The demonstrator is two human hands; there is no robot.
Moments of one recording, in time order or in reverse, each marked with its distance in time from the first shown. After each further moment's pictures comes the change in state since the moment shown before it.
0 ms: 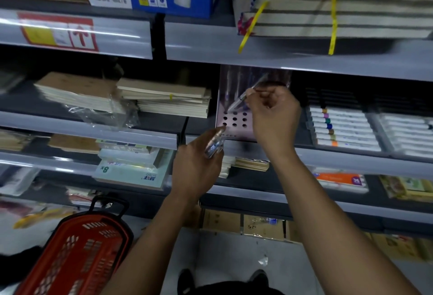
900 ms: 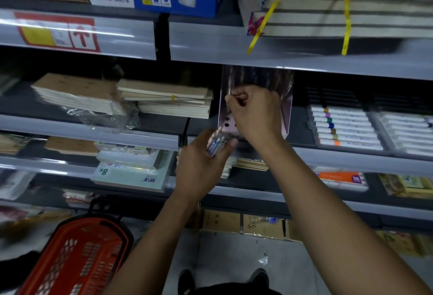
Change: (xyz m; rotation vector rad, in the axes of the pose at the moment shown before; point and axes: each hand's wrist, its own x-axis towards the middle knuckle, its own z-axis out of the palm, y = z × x) left_hand 0.004 0.003 0.000 -0.114 0.007 -0.083; right_hand 0.005 -0.007 0.027 -0.539 -0.180 -0.227
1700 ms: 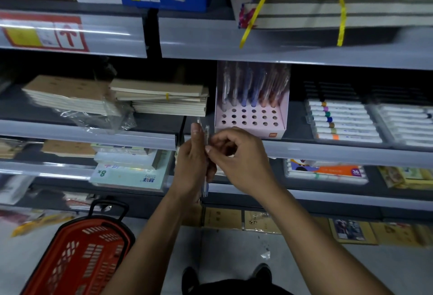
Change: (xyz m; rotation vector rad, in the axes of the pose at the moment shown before) left_hand -0.004 0.006 -0.003 -0.620 -0.119 -0.294; right_hand -0.087 0.001 -0.006 0.376 -0.380 0.095
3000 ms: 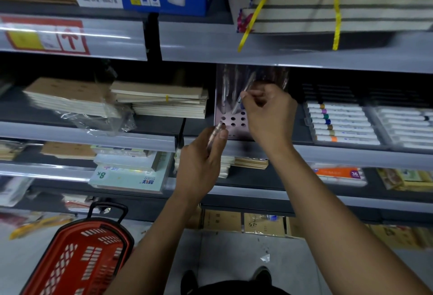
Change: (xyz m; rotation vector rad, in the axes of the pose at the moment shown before) left_hand 0.008 -0.004 0.005 0.527 0.058 0.338; right_hand 0.070 0.001 -0.041 -0.119 0.546 -0.033
